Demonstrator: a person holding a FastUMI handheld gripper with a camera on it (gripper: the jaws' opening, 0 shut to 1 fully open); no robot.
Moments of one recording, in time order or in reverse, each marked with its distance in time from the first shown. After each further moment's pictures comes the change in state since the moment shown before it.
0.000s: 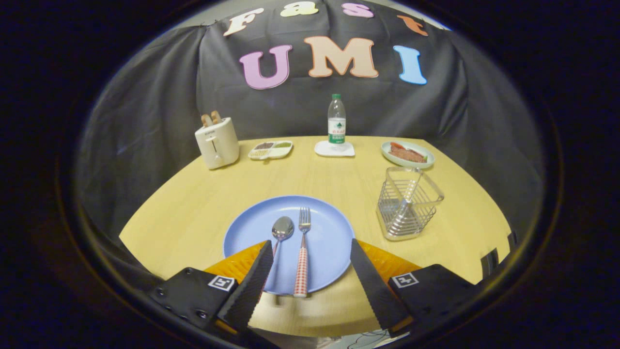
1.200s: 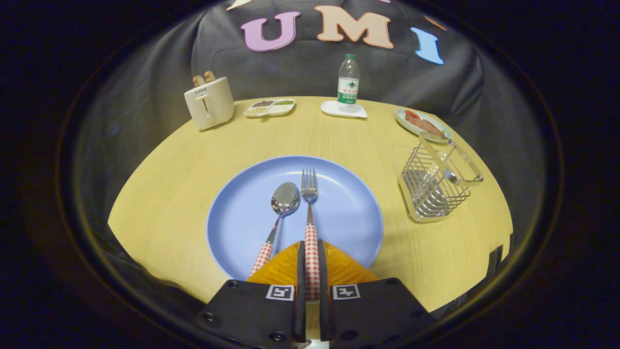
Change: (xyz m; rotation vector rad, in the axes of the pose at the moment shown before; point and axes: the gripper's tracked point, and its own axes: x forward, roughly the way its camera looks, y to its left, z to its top) arm 0.033 0.015 -0.027 -0.054 0.196 -0.030
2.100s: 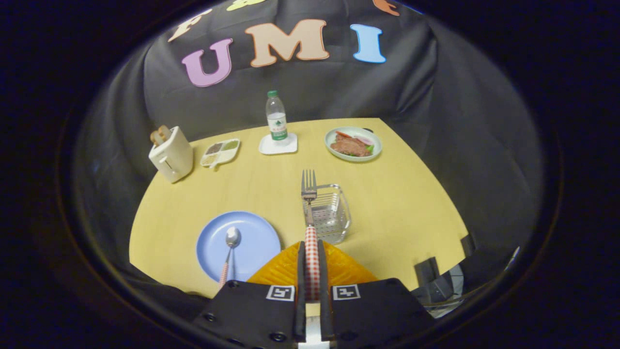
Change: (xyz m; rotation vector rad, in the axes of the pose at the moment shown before) arm -0.100 -0.161 0.090 0.166 0.050 -0.148
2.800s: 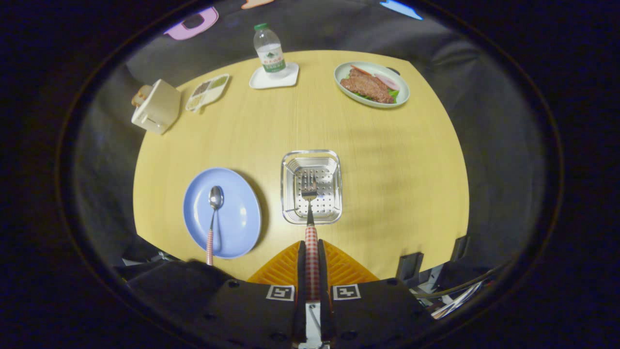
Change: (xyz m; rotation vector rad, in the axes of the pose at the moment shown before) arm 0.055 -0.021 -0.011 -0.157 0.578 0.076
